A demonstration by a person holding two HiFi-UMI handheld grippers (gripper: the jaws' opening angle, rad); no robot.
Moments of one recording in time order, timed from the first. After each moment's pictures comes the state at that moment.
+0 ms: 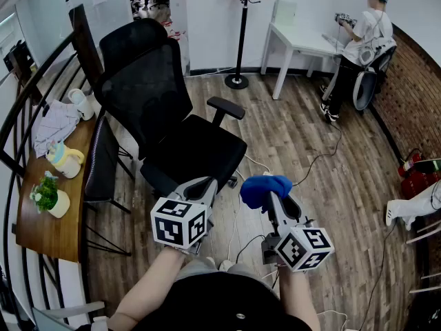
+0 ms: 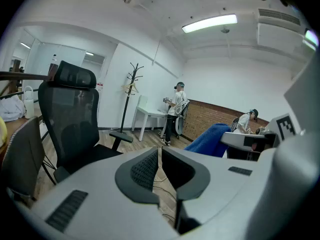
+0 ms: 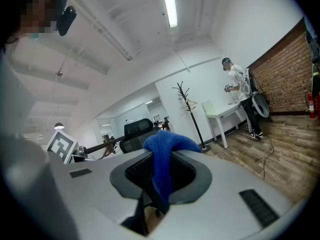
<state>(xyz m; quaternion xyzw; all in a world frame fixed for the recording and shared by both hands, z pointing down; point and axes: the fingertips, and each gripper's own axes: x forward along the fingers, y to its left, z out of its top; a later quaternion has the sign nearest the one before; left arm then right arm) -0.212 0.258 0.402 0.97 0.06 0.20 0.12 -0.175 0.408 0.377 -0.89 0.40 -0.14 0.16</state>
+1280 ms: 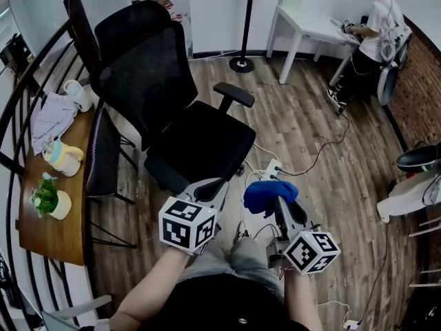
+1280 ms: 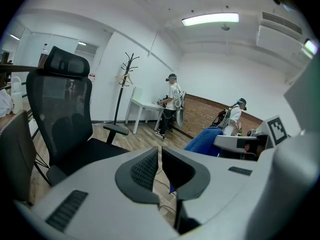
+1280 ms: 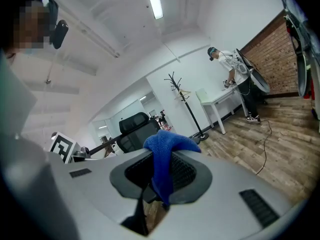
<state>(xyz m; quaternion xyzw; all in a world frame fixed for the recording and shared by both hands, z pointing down) -0.204 0.245 0.436 0.96 0.11 0.23 0.12 -0.173 0.386 0.426 -0.88 0.38 -0.20 0.20</state>
